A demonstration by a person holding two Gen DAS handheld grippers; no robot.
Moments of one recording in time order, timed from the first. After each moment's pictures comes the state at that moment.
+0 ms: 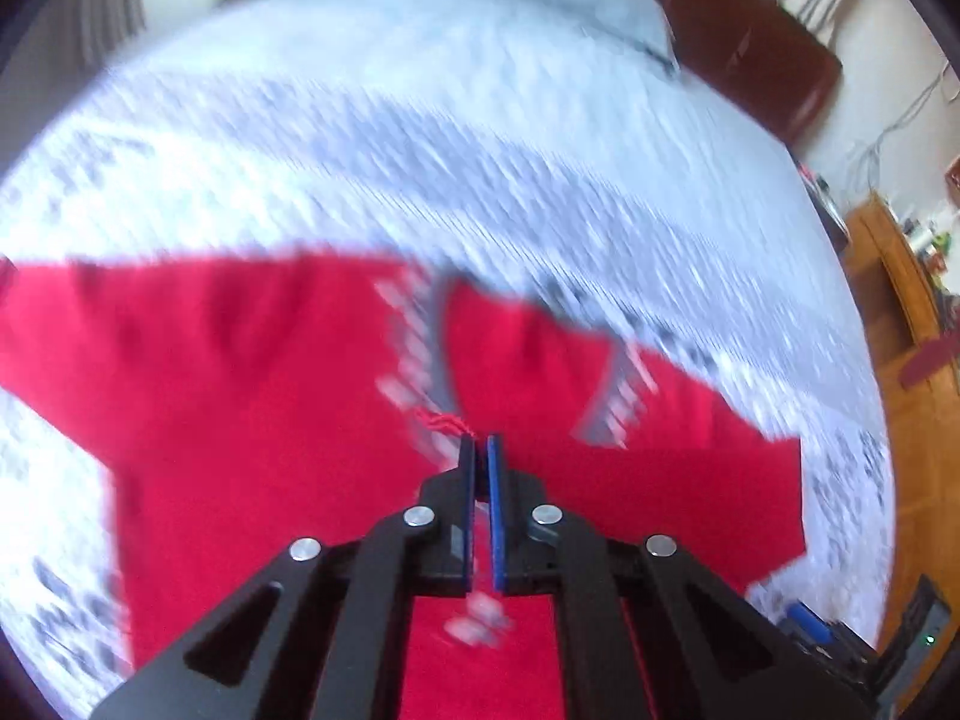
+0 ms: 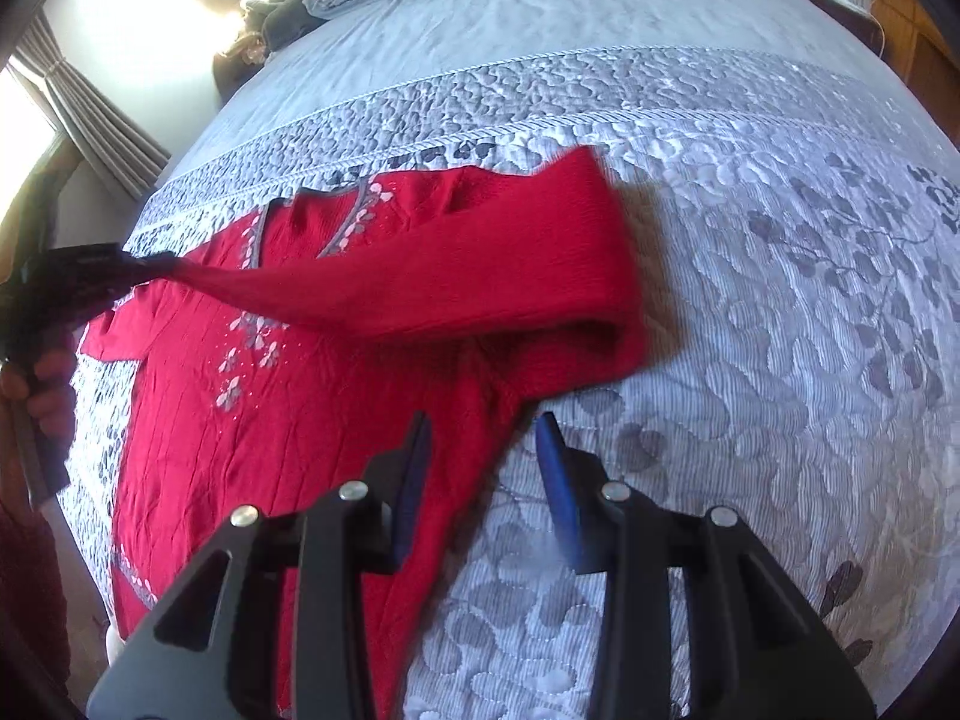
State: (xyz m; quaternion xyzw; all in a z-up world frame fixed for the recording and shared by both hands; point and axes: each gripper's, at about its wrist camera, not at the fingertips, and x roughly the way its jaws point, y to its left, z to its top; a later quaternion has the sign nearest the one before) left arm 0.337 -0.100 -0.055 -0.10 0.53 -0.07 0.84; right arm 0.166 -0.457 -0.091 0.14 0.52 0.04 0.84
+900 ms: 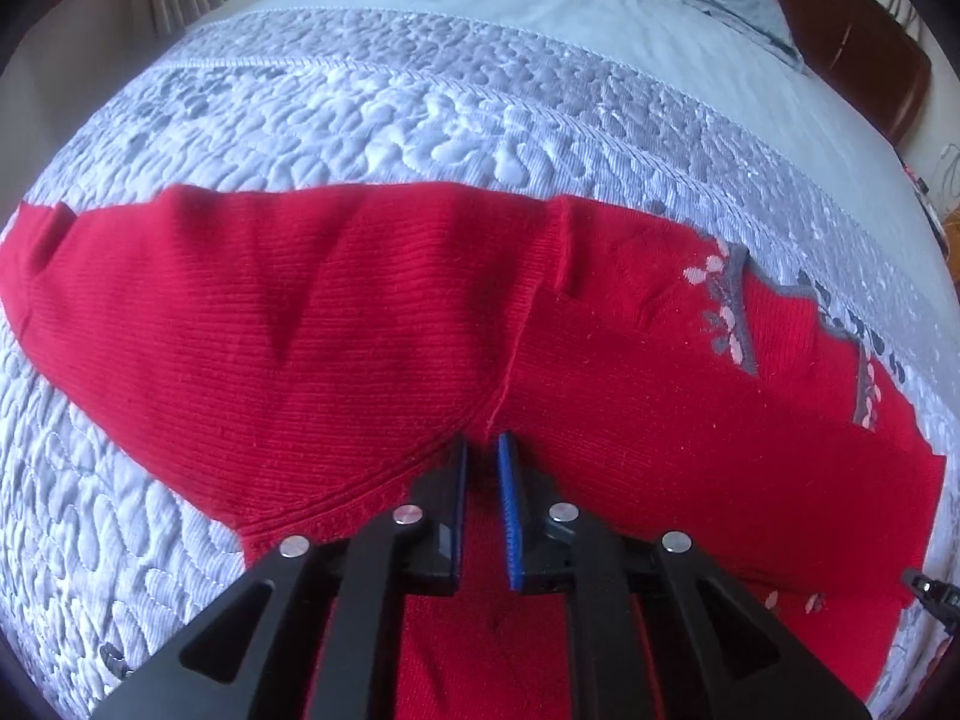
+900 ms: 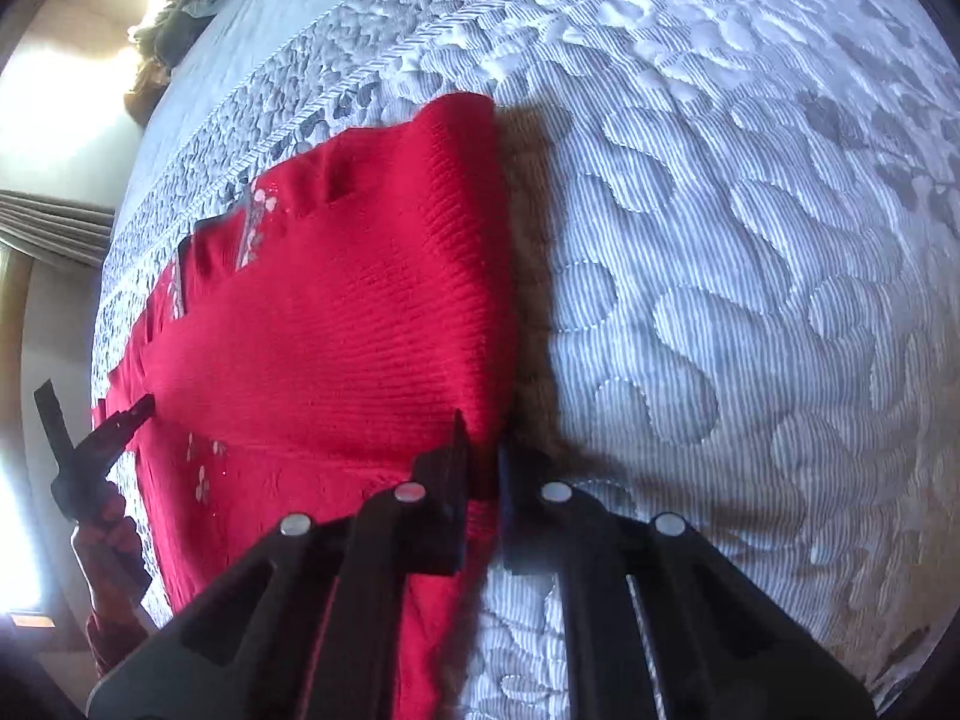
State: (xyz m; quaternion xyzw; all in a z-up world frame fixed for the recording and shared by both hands) left arm 0.355 -0.014 -0.148 -0.06 0.56 0.02 0.82; right arm 0.243 -0.485 -0.154 0.26 0.61 0.01 0.75
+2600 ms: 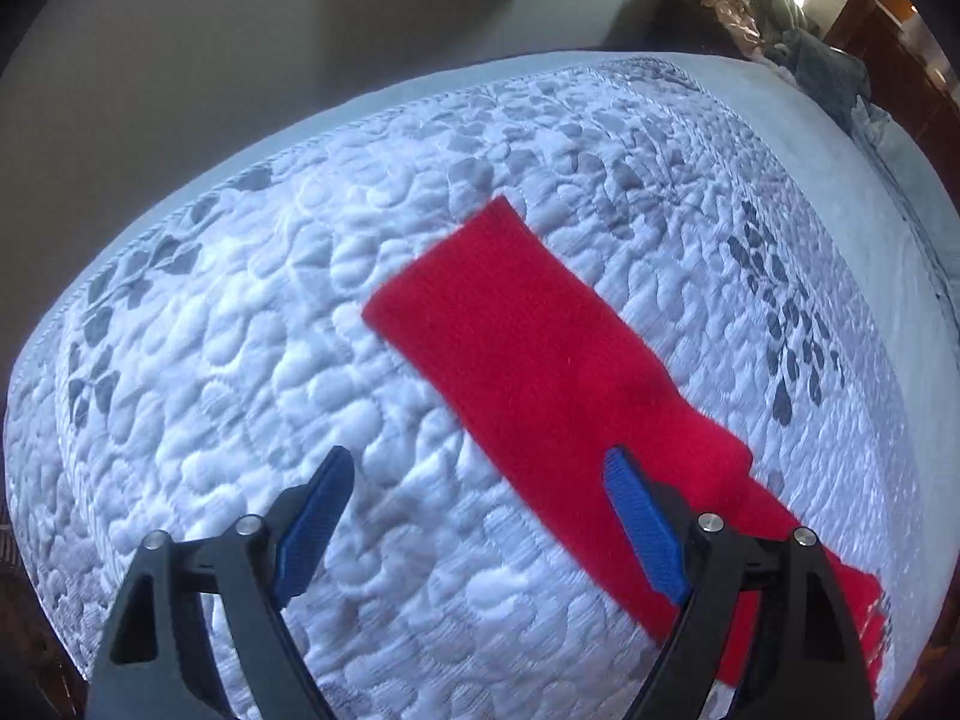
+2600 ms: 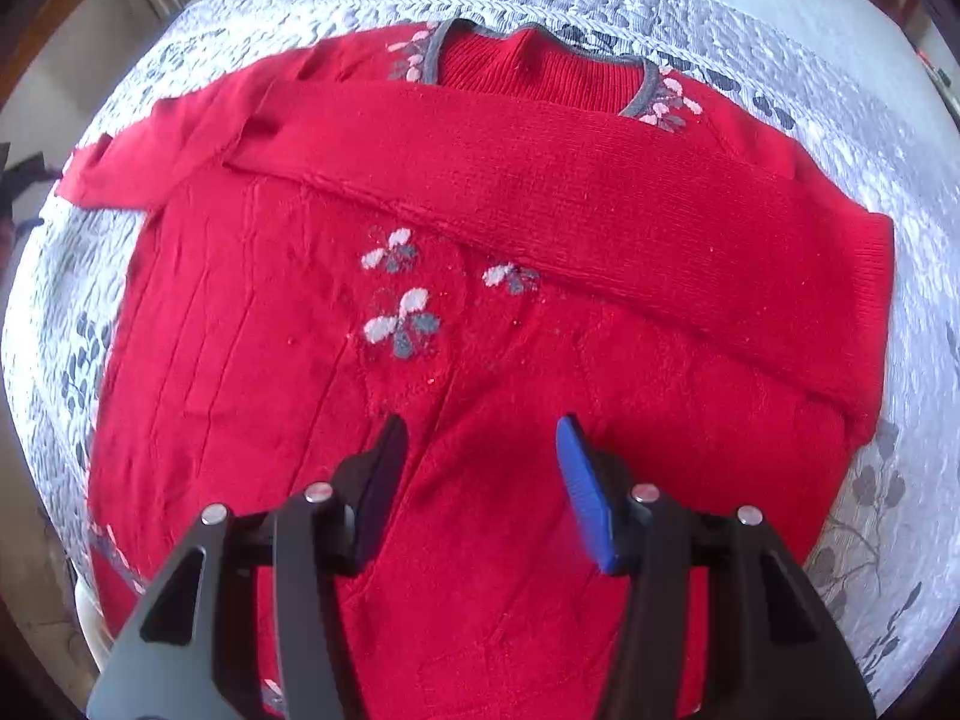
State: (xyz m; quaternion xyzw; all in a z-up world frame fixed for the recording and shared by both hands) left arm 0.367 0.427 -0.096 -0.23 0.54 0.22 0.78; right arm 0.232 -0.252 -0.126 -0.01 0.63 0.09 0.77
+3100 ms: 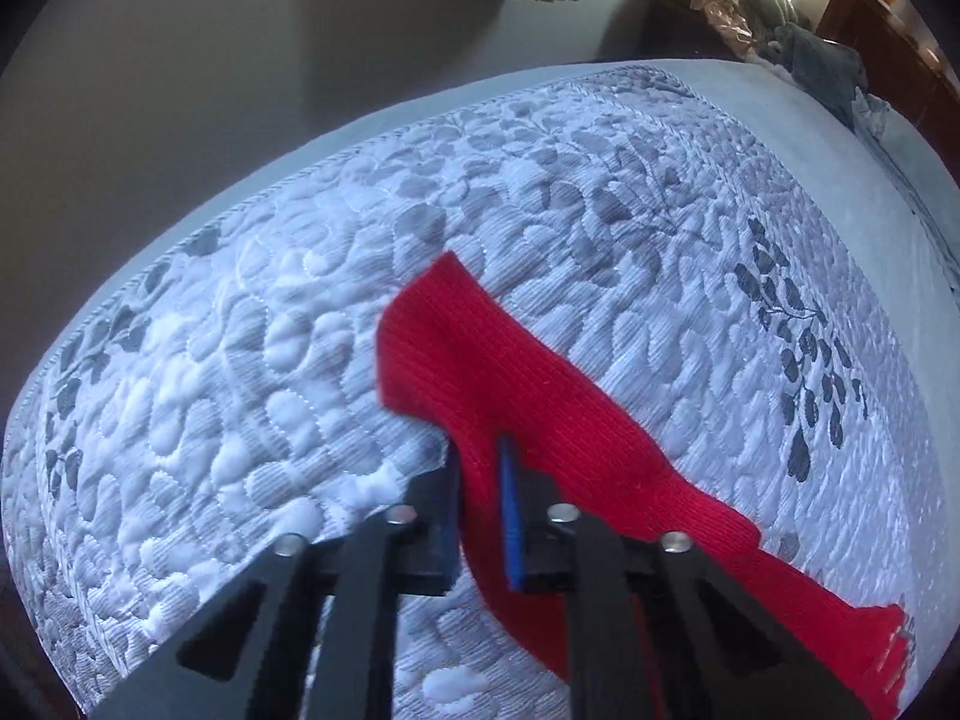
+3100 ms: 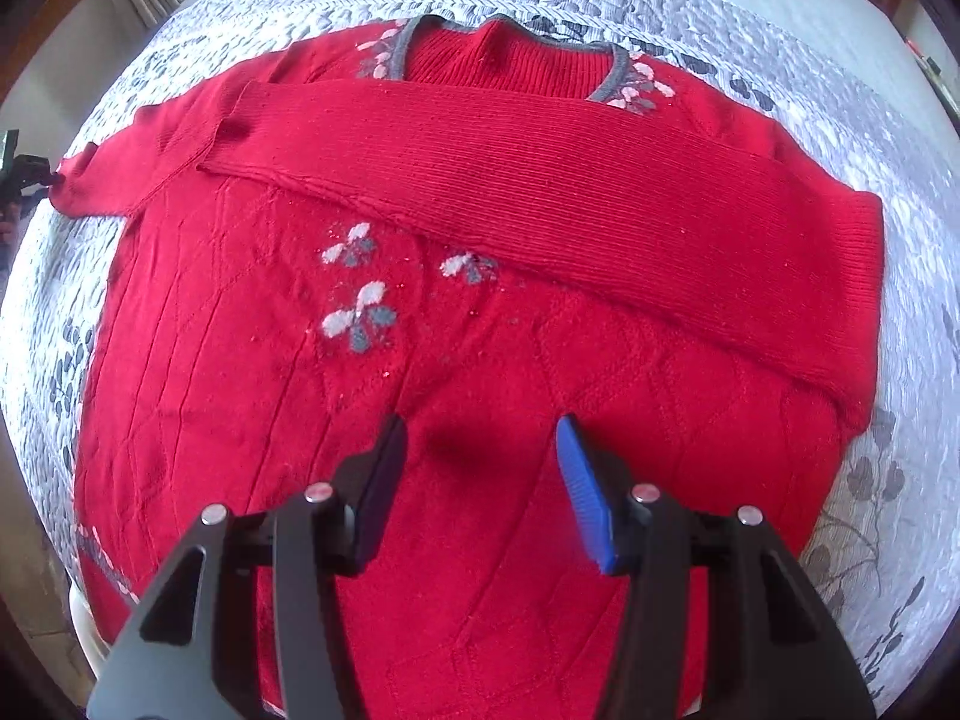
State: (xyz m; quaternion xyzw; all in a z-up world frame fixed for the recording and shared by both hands) left arm 0.408 0.401 -0.110 -0.20 0.53 0.22 0.80; right arm 0.233 -0.263 -0.133 0.00 0.62 0.08 0.78
